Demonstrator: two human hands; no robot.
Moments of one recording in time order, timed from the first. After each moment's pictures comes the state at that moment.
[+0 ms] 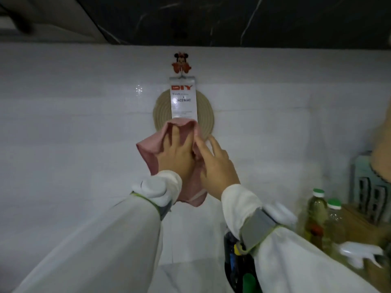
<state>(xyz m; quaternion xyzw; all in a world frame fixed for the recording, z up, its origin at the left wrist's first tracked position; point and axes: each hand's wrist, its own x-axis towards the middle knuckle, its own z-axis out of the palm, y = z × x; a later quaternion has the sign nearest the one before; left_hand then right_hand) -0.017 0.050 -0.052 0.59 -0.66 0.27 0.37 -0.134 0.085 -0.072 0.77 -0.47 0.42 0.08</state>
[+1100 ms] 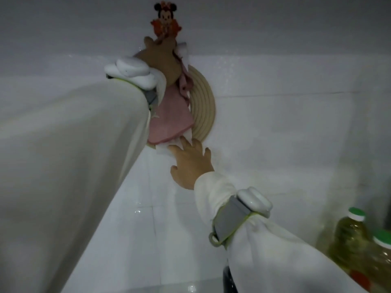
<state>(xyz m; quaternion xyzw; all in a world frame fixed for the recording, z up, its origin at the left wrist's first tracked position) -0.022 -0.114 0.135 0.63 -0.60 0.27 0.40 -0.106 -0.075 -0.036 0.83 -0.51 0.23 0.02</state>
